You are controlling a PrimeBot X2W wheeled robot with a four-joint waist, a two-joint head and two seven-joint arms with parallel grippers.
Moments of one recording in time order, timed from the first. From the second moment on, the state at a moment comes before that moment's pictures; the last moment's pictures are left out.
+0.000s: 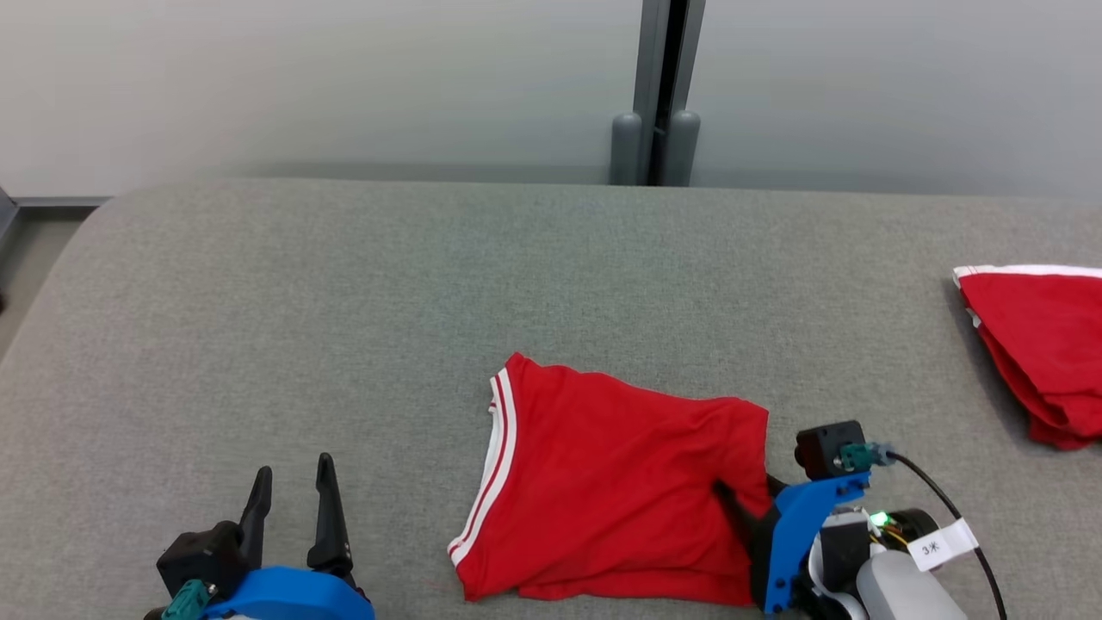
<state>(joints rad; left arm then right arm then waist) -0.04 0.24 -0.34 0.30 -0.62 0.16 -0.26 -0.28 -0.05 0.17 0.60 0.24 0.13 0.27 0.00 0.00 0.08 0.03</state>
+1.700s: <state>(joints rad) -0.17 0.31 -0.39 0.20 -0.54 0.16 -0.20 -0.76 -0.46 -0.08 0.62 0.17 0.13 0.24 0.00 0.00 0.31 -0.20</state>
